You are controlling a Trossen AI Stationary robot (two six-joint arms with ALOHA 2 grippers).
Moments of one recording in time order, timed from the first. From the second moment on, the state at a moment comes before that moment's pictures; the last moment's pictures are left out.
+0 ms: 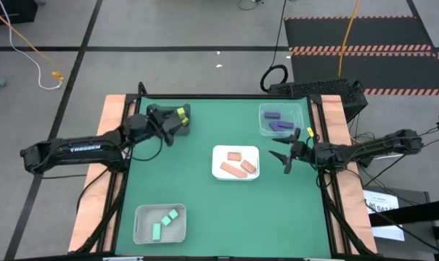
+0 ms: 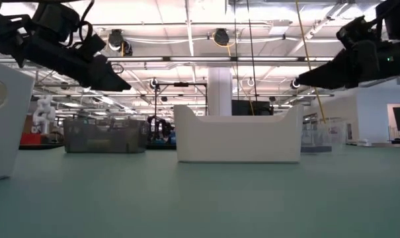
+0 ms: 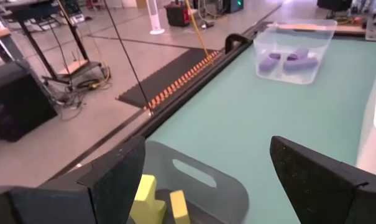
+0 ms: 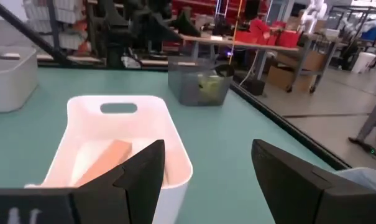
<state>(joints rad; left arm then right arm) 0.44 0.81 0.25 0.31 -0.17 0.10 0.12 0.52 0.02 0.38 0.44 -0.07</state>
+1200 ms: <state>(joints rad) 0.33 0.74 0.25 0.20 -0.17 0.12 -0.07 0.11 0.02 0.33 0.44 -0.07</state>
